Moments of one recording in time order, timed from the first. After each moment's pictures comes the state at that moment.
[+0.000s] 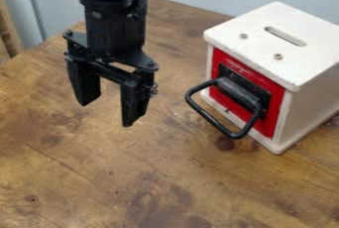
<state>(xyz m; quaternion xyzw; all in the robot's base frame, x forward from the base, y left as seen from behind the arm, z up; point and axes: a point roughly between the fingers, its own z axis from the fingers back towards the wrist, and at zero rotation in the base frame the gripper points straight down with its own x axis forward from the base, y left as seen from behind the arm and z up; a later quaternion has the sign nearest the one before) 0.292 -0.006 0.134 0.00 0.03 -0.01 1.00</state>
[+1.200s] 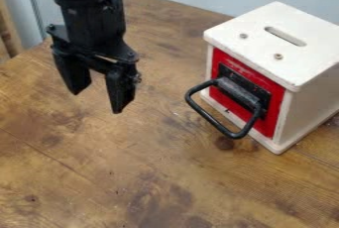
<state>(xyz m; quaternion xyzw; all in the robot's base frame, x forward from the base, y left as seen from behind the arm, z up) 0.301 0.014 0.136 0.00 -0.05 -0.01 1.00</state>
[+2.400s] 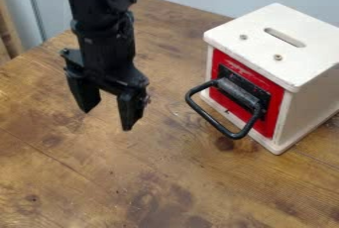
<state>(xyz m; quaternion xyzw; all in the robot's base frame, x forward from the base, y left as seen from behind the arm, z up) 0.308 0.011 0.110 0.00 -0.04 0.02 1.00</state>
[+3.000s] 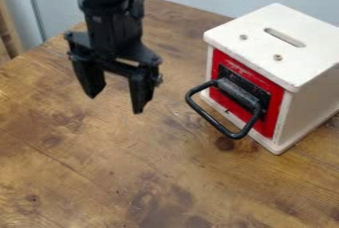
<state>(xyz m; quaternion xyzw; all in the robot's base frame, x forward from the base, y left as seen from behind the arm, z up) 0.313 0.001 0.132 0.00 -0.05 0.05 1.00</state>
